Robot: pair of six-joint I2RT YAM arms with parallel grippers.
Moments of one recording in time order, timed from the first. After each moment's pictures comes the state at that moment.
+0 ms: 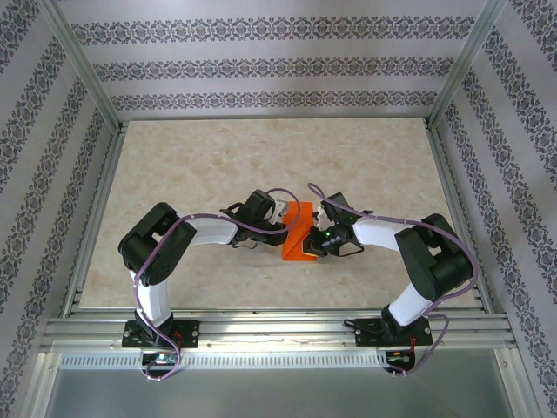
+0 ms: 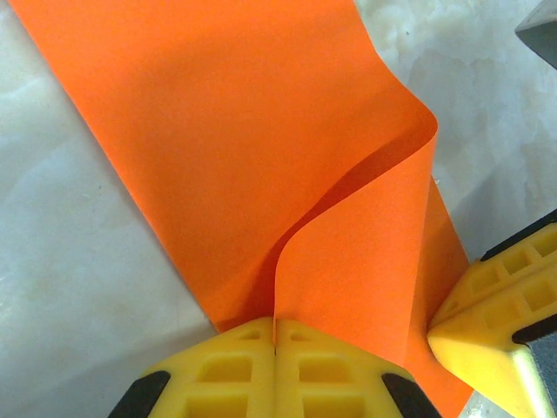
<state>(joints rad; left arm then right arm) -0.67 1.86 0.95 0.01 0.35 -0.39 0.46 1.62 0.71 -0.29 -0.55 0.62</state>
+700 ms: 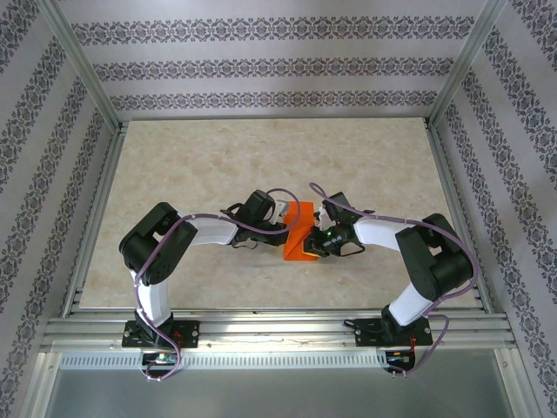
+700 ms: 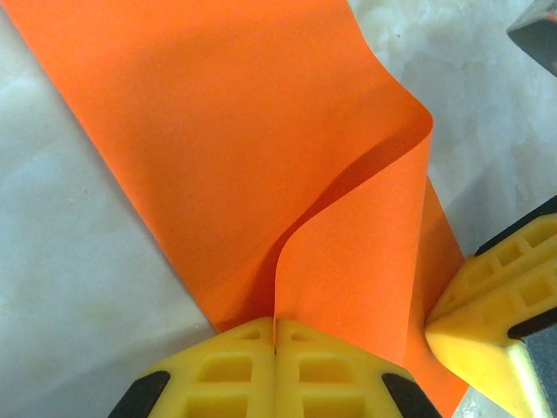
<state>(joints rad) -0.67 1.87 0.94 0.03 0.37 -0.40 0.45 1.62 0.71 -0.29 -0.56 0.63</state>
